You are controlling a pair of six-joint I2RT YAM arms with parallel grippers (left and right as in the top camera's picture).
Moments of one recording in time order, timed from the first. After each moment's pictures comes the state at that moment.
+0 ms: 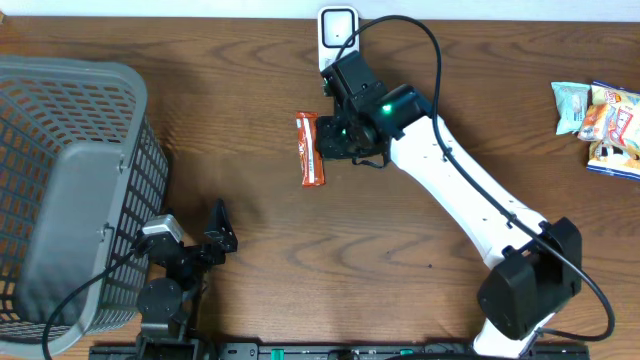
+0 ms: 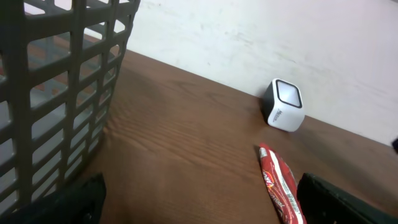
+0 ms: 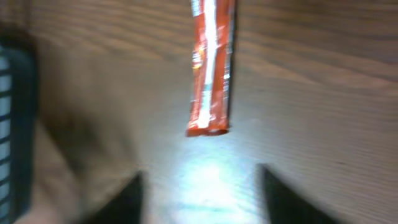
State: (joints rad) left arm -0.07 0.03 0.03 -0.13 -0.05 -0.38; right arm 0.60 1.87 1.70 -0.96 -0.12 0.50
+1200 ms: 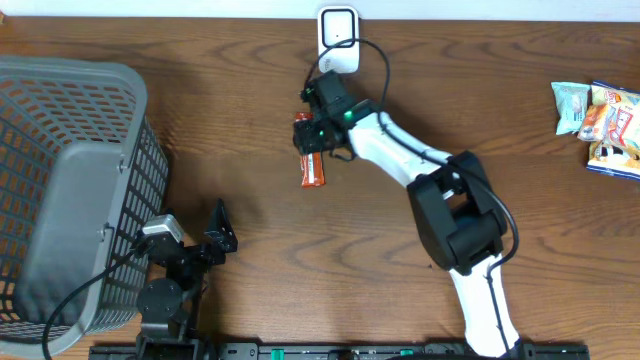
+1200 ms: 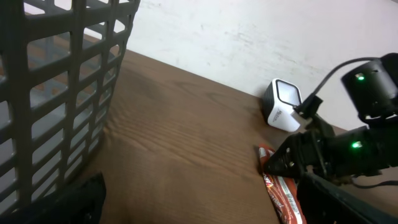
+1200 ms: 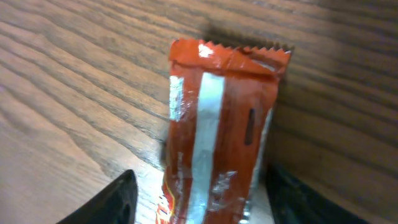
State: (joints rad) left arm -0.07 0.03 0.03 -0.13 -0.05 -0.38; right arm 0.58 2.30 1.70 -0.49 -0.14 0.33
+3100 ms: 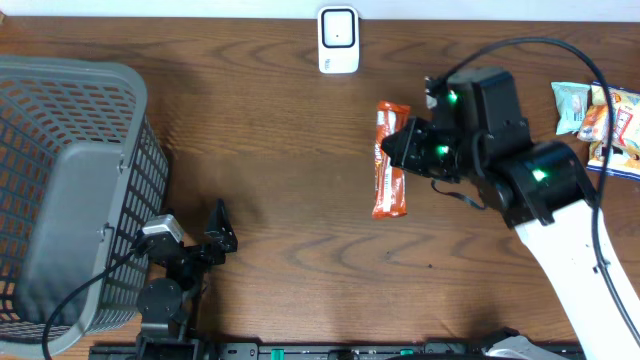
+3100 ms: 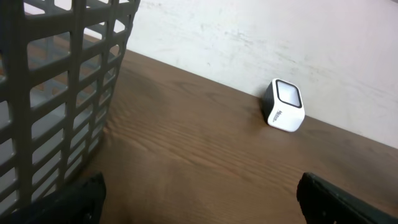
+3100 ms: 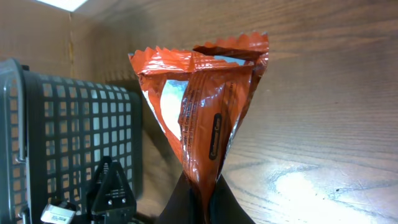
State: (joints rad) left arm -0.07 0.03 0.03 -0.13 -0.05 -0.38; right arm 0.41 1.34 1.47 -0.98 -0.32 0.72
